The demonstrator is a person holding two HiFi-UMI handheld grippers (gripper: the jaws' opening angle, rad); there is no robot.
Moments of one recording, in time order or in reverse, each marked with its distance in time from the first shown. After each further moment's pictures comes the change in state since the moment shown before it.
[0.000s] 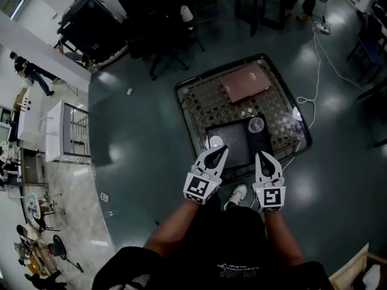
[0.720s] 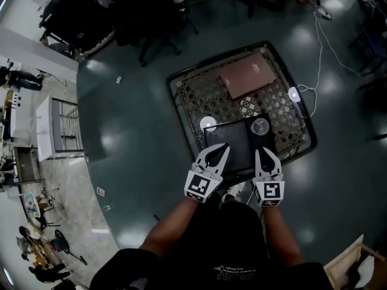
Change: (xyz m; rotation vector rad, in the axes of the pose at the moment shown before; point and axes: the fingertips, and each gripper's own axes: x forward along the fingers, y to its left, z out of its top) left arm 0.044 0.034 -0.045 -0.066 0.082 -0.044; right arm 0.062 -0.019 -0.073 0.106 0.146 -0.026
